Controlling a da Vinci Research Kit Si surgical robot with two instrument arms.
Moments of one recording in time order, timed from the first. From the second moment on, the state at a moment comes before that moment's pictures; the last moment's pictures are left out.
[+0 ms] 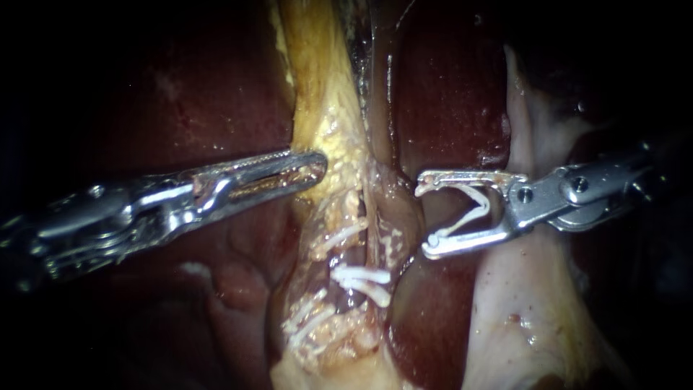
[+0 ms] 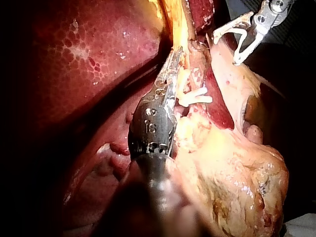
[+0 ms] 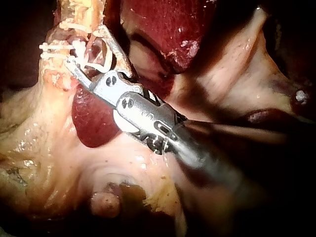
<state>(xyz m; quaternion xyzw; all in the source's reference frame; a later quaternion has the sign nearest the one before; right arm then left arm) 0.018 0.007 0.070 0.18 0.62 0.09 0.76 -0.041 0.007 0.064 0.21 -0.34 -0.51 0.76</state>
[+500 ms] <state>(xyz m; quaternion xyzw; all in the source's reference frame) 0.023 0.002 0.078 0.31 0.57 0.23 0.72 -0.034 0.011 0.056 0.20 -0.36 -0.53 0.74</state>
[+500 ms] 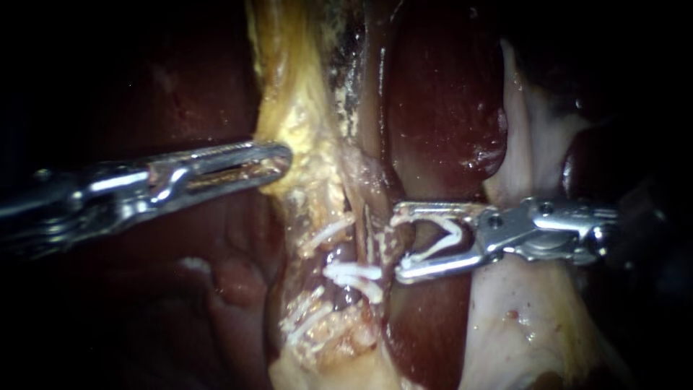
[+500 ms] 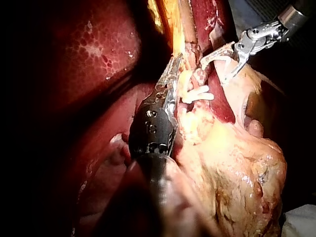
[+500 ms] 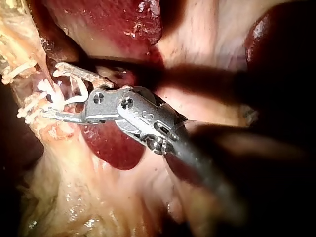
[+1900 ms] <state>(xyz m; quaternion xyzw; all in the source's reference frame) 0.030 0.004 0.075 0.48 0.59 0.28 0.58 -0.032 0.012 0.055 0.19 -0.37 -0.53 0.74</state>
